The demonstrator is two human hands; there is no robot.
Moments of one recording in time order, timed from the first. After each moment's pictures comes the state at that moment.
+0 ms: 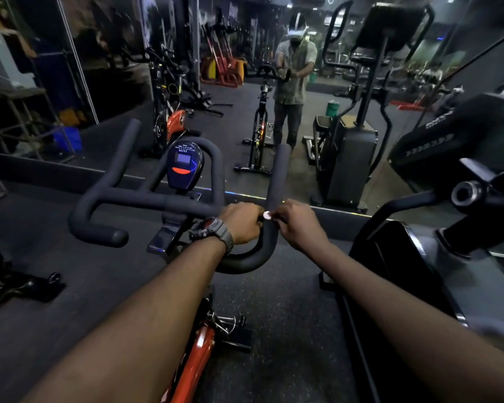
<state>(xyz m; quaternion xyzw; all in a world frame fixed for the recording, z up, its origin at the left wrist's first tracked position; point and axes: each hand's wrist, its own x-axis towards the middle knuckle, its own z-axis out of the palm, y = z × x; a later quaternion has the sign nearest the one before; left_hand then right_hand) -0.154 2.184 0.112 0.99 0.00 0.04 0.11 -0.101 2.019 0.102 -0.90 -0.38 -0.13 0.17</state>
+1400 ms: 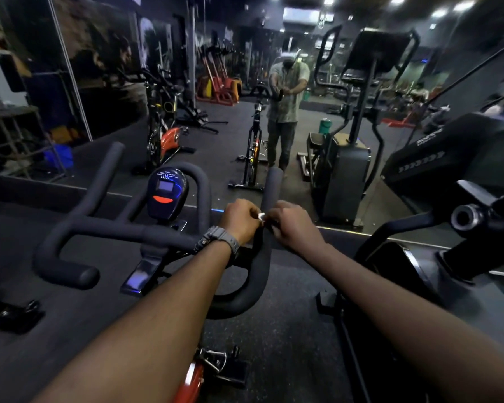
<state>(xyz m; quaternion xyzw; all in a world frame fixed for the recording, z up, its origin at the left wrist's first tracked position) -0.075 2.185 0.118 0.91 0.14 0.15 0.37 -0.050 2.030 0.140 -0.89 -0.43 -0.15 0.10</state>
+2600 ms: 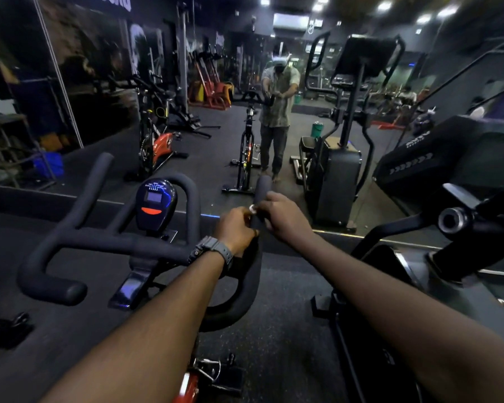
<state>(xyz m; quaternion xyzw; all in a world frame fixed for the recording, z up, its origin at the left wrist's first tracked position) -0.077 2.175 0.123 0.91 0.13 0.15 0.36 -0.015 2.038 0.146 -0.87 -0.45 -0.19 0.12</state>
